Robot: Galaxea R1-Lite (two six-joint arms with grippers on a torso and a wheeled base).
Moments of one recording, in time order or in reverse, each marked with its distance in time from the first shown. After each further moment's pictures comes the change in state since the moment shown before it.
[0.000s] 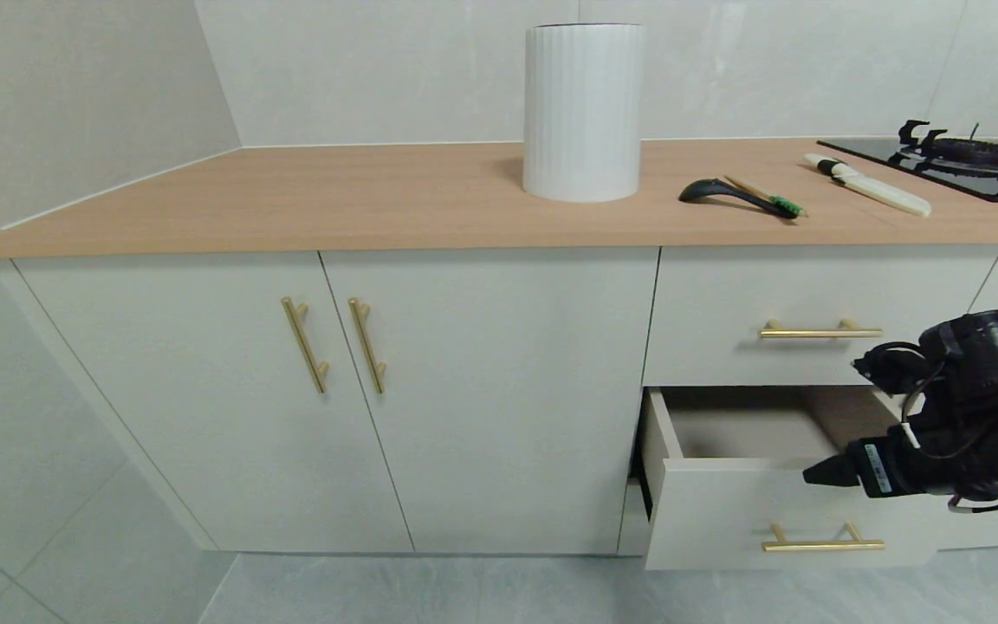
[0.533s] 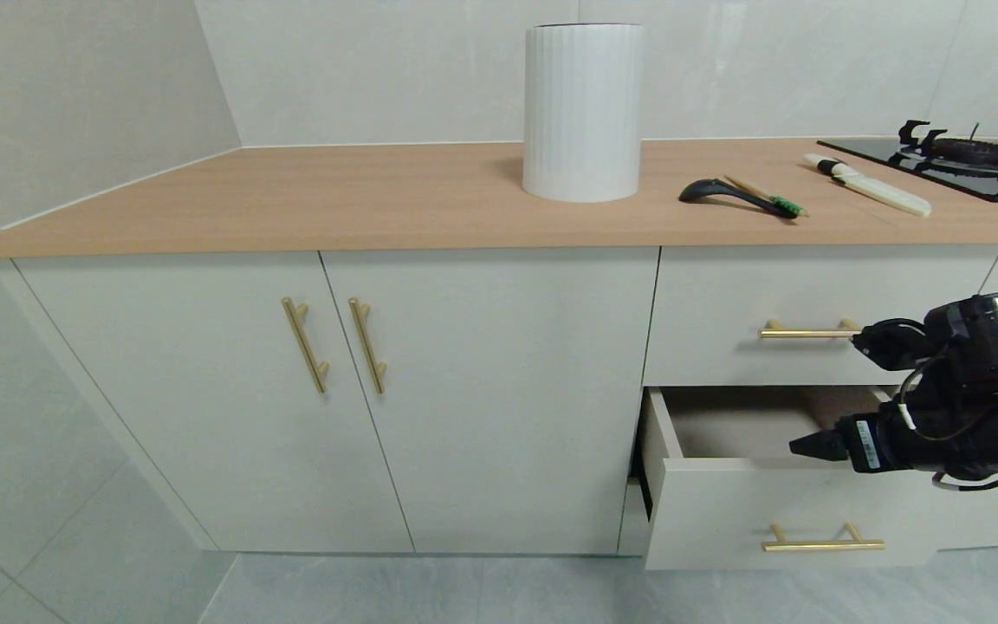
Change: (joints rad) left arm 0.000 0.000 0.000 0.000 0.000 0.000; right arm 0.021 -0.005 -0.013 -0.103 0.019 0.004
